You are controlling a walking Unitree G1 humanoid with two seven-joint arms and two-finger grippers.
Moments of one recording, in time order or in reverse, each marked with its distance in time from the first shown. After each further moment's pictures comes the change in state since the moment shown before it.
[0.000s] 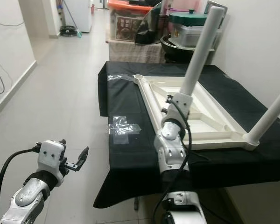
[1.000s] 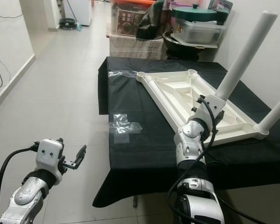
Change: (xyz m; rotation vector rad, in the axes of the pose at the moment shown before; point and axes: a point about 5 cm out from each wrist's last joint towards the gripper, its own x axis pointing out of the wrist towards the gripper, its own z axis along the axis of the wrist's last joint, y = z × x) left arm 0.002 0.003 0.000 0.006 -0.002 0.025; right arm 0.025 -0.040 0.005 0.099 -0.068 -0.260
